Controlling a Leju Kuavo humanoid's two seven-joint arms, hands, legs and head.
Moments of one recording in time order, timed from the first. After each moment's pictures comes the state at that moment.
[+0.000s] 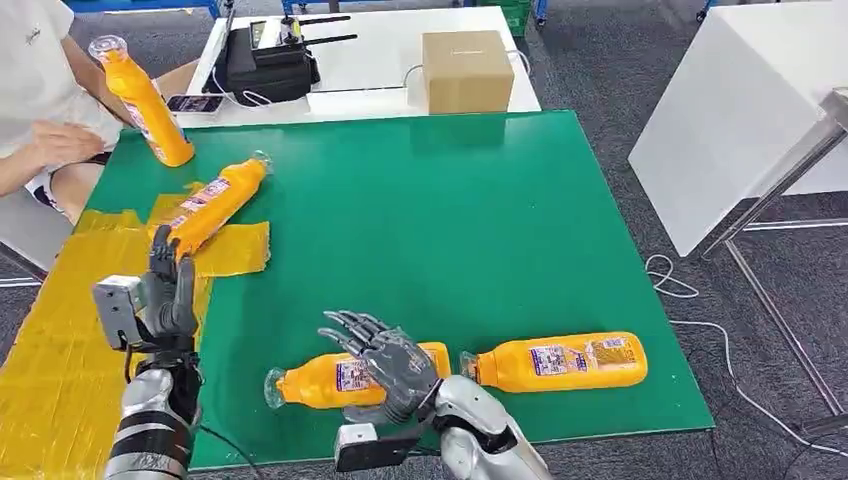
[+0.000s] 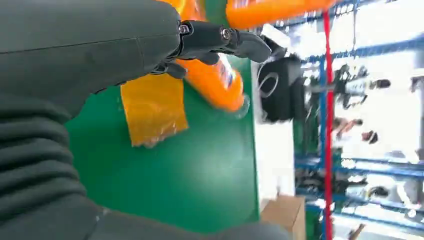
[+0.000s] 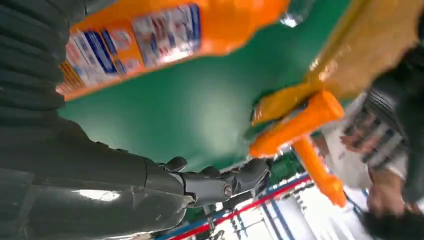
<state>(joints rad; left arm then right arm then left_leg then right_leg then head) -0.29 -0.17 0.31 -1.13 -0.16 -0.07 -0.49 -0.17 0.19 0.62 -1.15 0.92 -0.10 -0.38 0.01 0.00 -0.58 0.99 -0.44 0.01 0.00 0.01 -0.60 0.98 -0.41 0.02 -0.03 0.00</state>
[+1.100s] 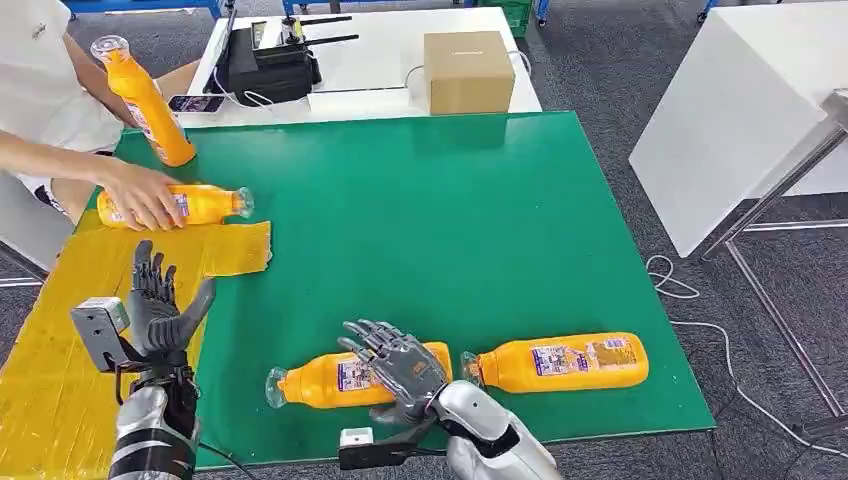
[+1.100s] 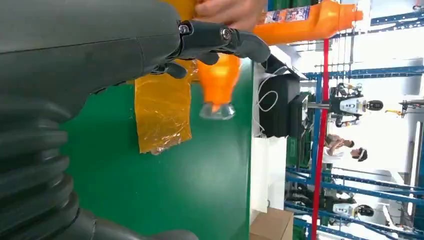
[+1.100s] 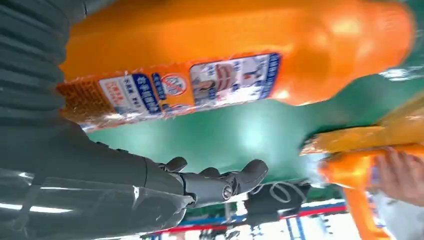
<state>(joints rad) -0.23 -0.21 0.37 -1.19 -0.12 -0.08 -0.50 -0.21 0.15 0.67 -1.05 1.10 -0.18 -0.20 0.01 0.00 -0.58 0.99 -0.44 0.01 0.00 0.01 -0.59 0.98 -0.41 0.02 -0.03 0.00</state>
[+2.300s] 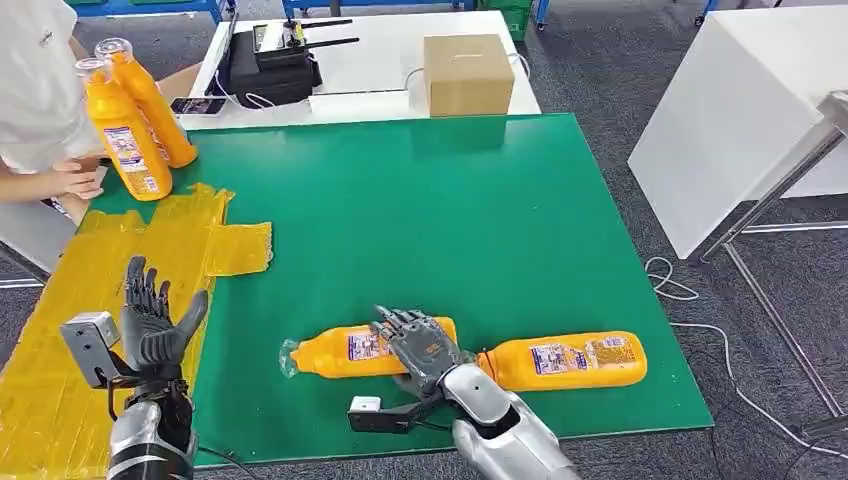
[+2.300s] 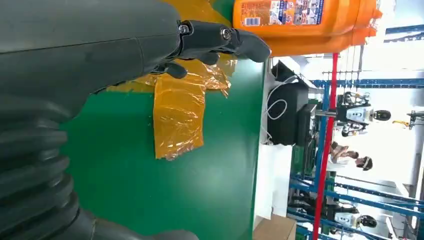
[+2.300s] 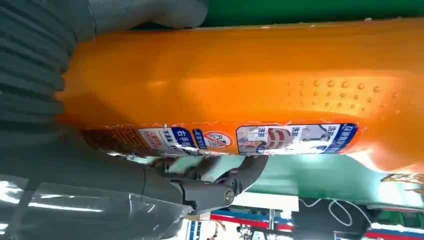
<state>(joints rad) -0.20 -0.23 0.41 -1.22 -0.10 -0.10 -0.48 -0.31 0.16 0.63 -0.87 1.24 -0.17 -0.03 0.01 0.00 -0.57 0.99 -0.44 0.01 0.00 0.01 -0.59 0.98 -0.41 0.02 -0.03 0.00</state>
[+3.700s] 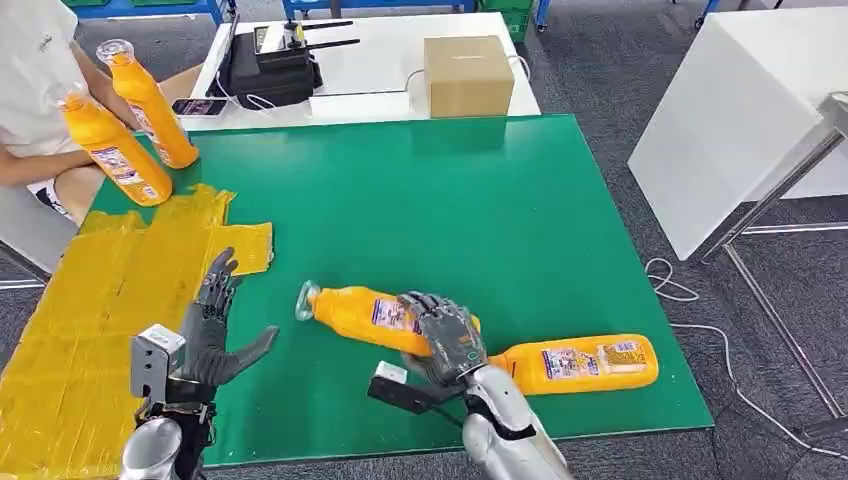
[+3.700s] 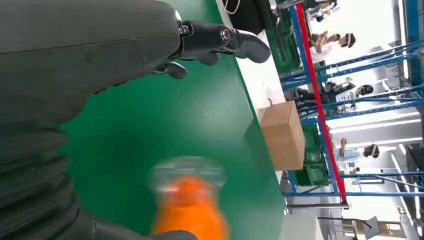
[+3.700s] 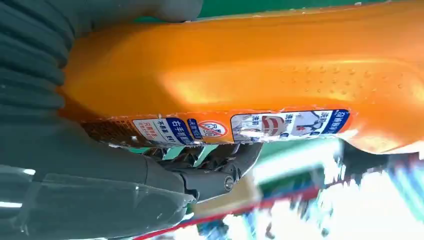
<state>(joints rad) -0.01 -0.15 0.05 -1.50 -0.21 -0.19 -0.43 -0.20 0.21 0.37 -1.03 1.02 -0.39 -0.17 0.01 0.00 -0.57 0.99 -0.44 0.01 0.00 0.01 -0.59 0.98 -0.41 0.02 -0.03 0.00</state>
